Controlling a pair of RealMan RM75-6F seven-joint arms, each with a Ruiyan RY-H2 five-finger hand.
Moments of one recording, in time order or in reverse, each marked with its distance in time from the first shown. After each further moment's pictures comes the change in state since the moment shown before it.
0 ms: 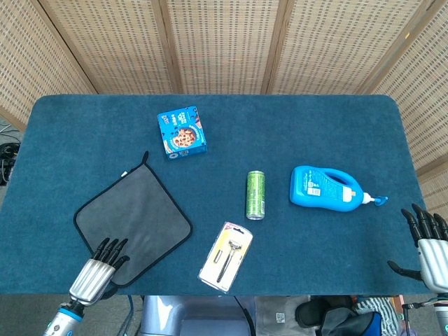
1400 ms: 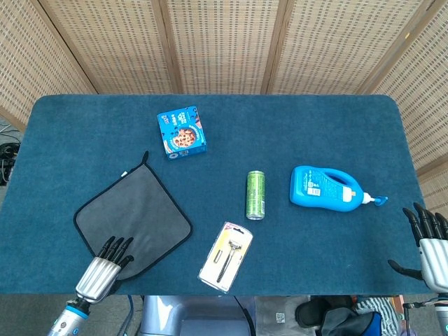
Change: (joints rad) left arm -0.016 -0.033 -0.004 0.017 -0.006 -0.008 0.020; right arm -0.004 -0.004 0.006 0.005 -0.002 0.012 0.012
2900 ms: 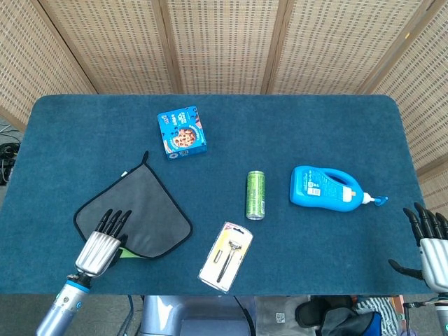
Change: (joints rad) left arm -0.102 0.028 -0.141 -0.039 -0.056 -0.023 0.095; right arm 0.001 -0.002 0.004 0.005 0.007 -0.004 0.001
